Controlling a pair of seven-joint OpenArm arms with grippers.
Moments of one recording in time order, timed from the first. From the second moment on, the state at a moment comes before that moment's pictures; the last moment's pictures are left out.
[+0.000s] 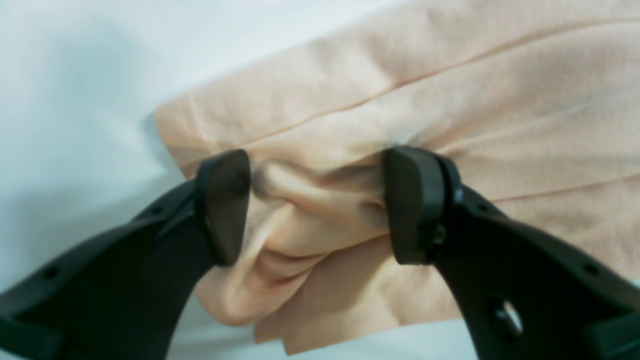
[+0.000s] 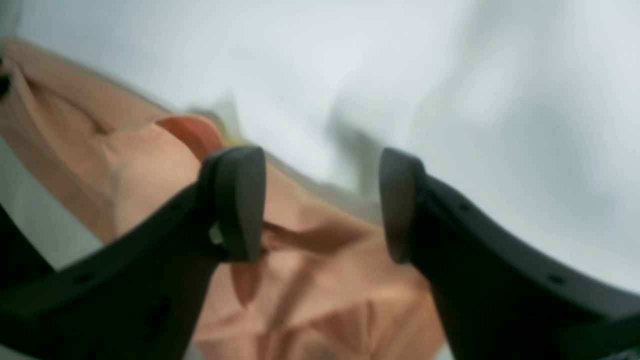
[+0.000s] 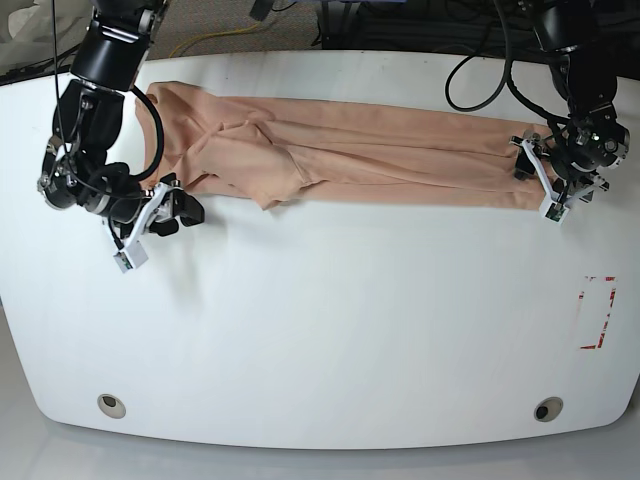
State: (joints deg) left arm 5.1 -16.9 -24.7 88.9 -5.0 -43.0 52.3; right arm 6.9 16.5 23.8 84.5 47.6 40.9 -76.9
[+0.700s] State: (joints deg) left arm 5.2 -16.9 -25.0 88.8 -4.8 -43.0 52.3; right arm 2.0 15.6 29.8 84.7 33.6 40.9 -79.6
